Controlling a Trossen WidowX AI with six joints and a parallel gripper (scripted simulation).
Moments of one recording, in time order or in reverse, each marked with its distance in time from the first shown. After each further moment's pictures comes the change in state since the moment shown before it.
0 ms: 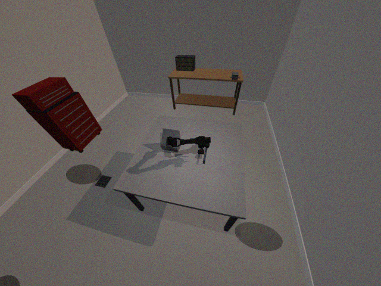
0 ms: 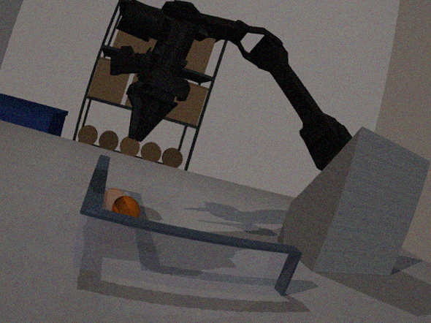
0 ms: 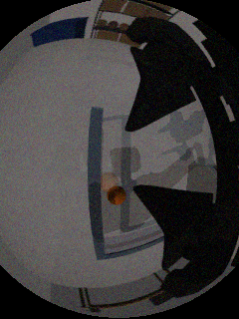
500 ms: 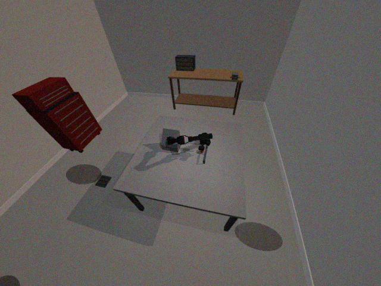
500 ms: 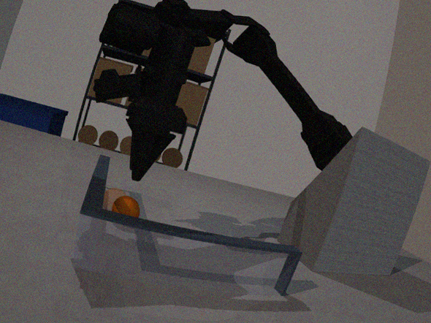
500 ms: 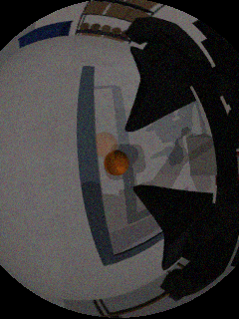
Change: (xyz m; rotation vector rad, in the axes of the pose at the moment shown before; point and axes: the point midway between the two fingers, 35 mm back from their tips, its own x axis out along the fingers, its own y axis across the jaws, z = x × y) arm 0.045 0.074 0.000 0.111 0.094 -0.076
